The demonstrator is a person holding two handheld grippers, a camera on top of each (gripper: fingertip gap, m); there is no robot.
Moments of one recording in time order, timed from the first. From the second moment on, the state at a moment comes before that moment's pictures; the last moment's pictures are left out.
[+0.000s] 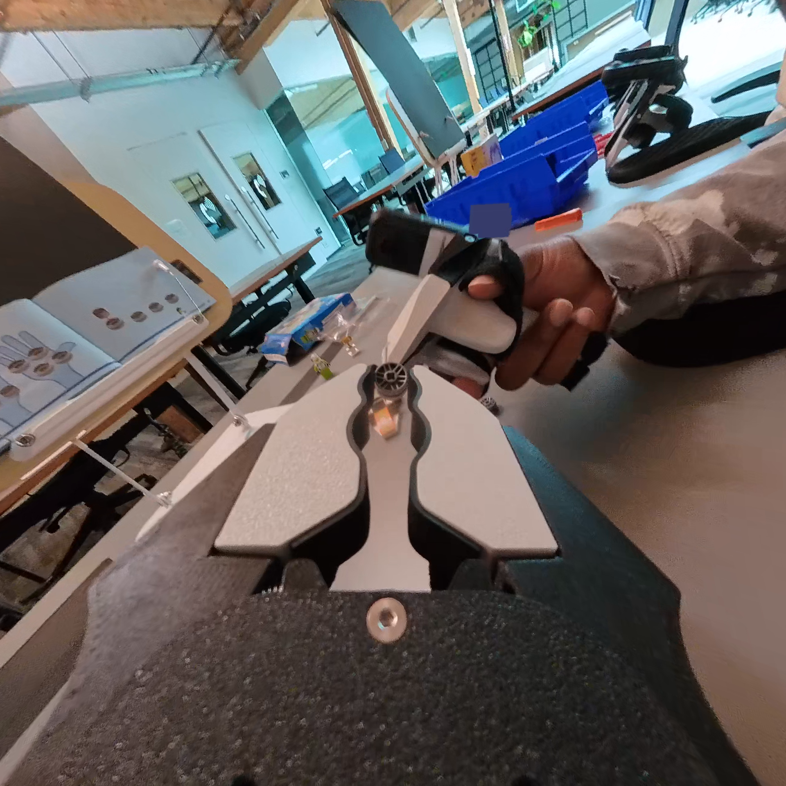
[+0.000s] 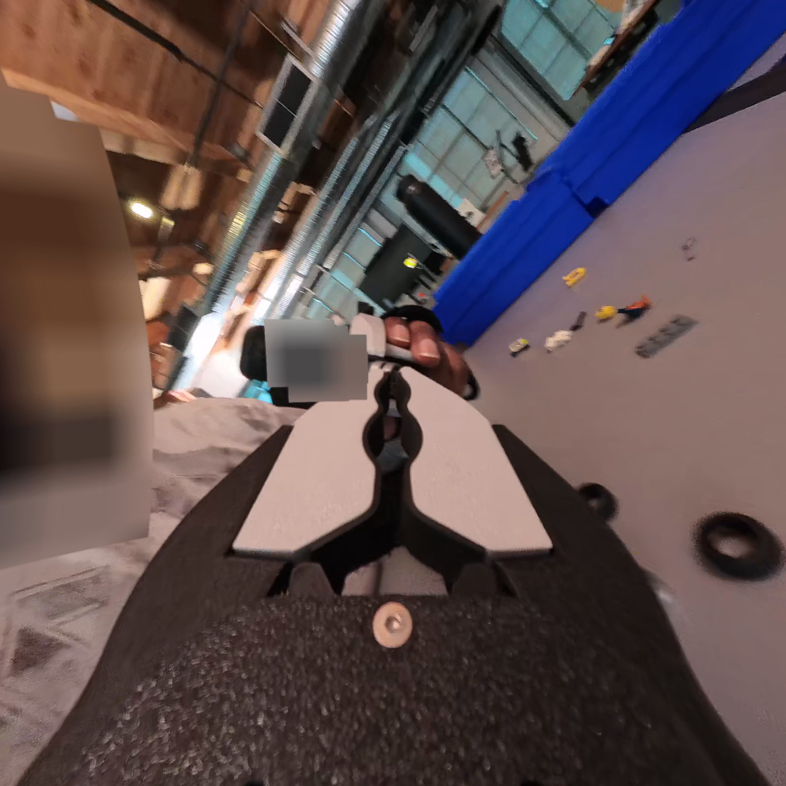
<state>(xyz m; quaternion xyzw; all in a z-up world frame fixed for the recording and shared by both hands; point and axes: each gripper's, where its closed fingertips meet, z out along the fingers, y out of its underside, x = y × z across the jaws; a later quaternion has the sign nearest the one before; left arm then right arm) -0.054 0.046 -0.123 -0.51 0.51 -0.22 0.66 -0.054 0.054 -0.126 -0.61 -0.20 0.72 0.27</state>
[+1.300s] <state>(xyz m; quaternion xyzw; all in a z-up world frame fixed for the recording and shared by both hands) -0.099 0.082 -0.133 -0.55 0.52 -0.15 0.64 -0.054 0.053 -0.156 -0.67 -0.30 0.61 0.31</state>
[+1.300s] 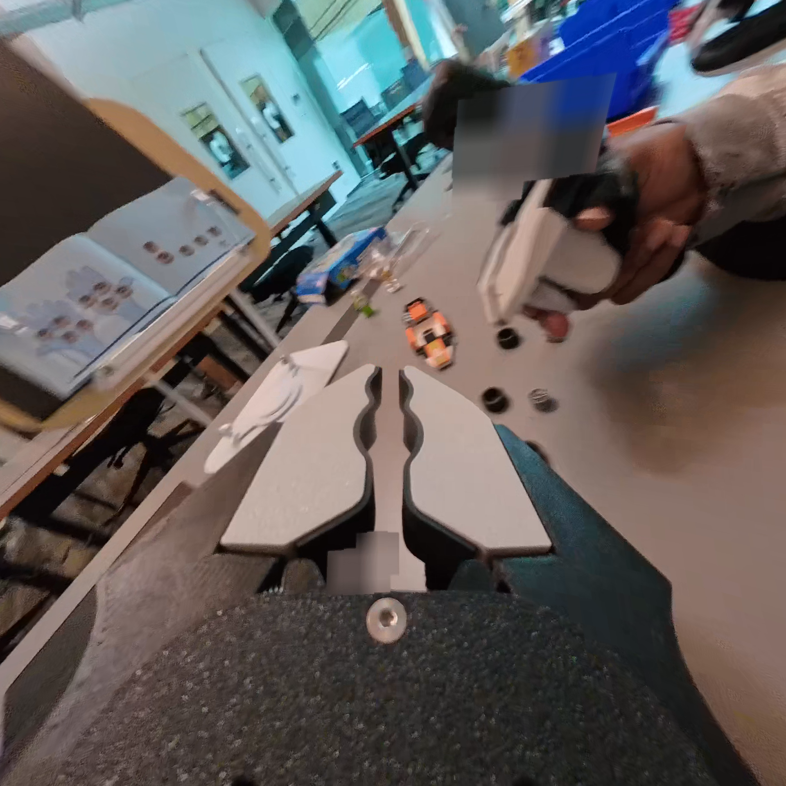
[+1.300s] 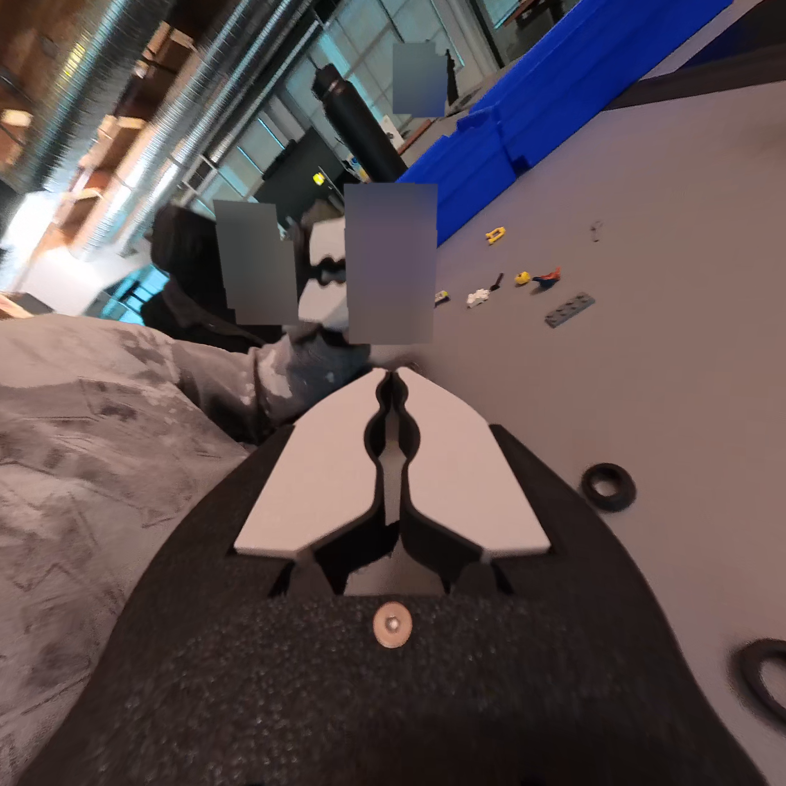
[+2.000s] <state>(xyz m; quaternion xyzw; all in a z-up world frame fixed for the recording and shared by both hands) -0.127 0.040 -0.256 -0.67 0.64 -0.19 0.33 -0.064 0.044 -0.172 -0.69 -0.33 0.57 0.30</state>
